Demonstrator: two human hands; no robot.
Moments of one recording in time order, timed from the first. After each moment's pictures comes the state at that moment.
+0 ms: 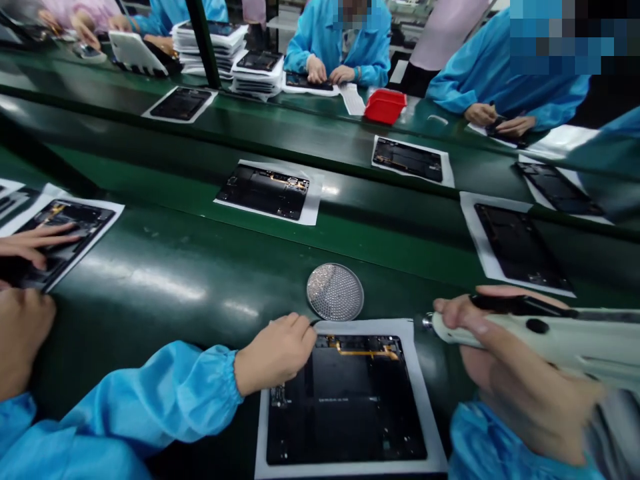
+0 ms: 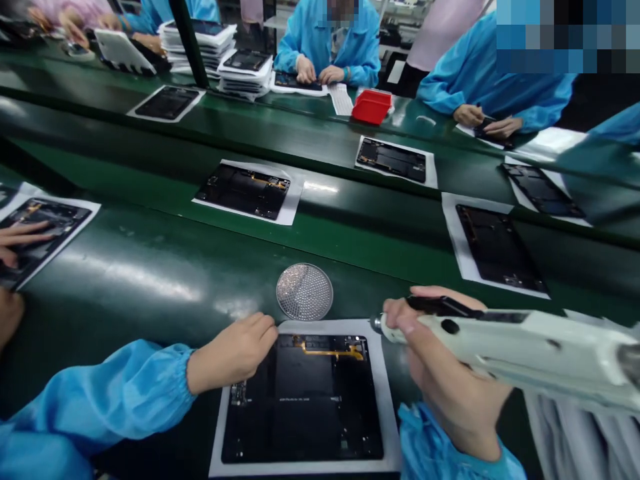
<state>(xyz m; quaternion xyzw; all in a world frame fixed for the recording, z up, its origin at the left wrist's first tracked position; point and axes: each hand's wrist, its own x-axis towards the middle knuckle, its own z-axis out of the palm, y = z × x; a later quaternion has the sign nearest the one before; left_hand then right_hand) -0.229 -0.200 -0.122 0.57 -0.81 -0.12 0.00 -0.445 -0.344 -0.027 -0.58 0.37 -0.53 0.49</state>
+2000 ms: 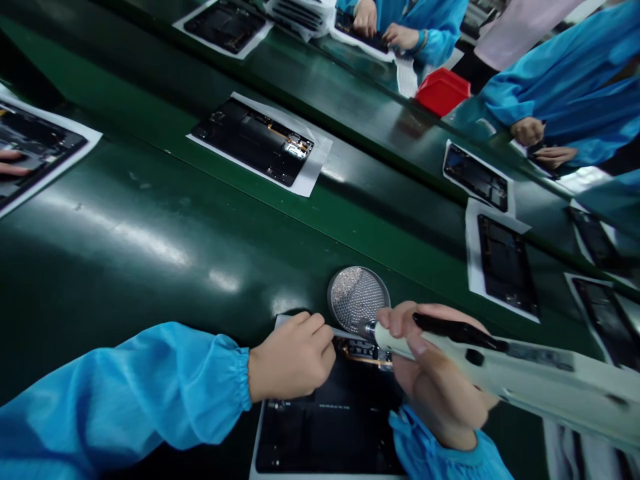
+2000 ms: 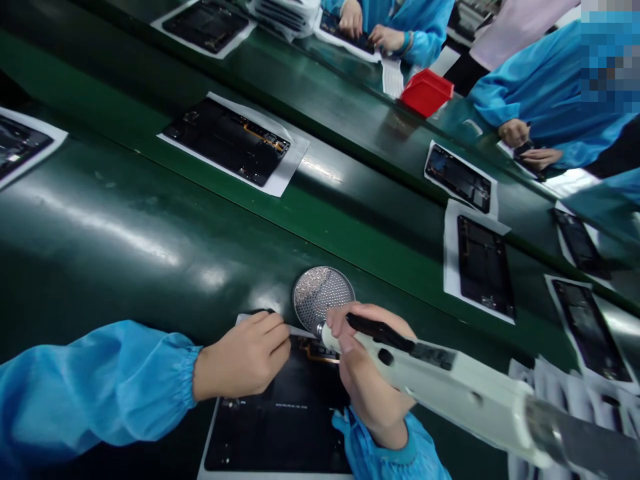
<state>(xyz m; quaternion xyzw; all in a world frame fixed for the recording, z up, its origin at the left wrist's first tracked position) -0.235 -0.205 -0.142 0.54 -0.80 0.02 0.25 -0.371 -0.314 -0.075 -0.60 0.25 -0.48 0.59</state>
